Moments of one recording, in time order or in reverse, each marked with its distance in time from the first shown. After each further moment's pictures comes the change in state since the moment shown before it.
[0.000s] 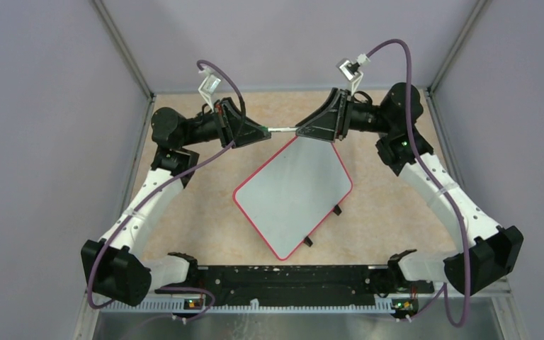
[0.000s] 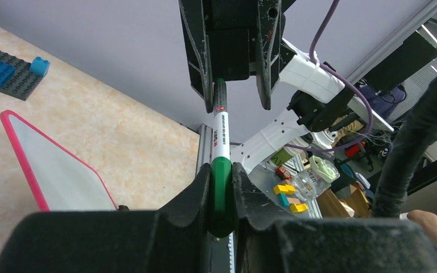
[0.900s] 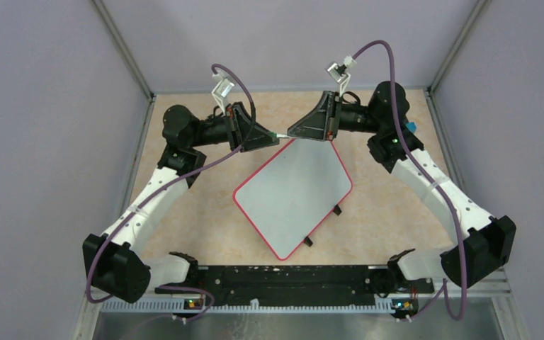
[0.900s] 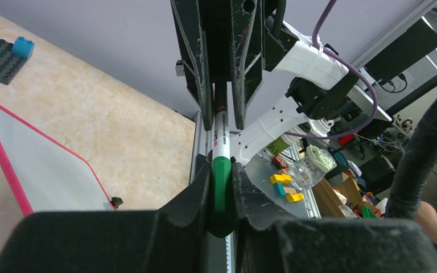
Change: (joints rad) left arm -0.064 0.023 0.004 -0.085 -0.014 0.074; right arm 0.044 0.054 0.017 -0.041 0.039 -0.027
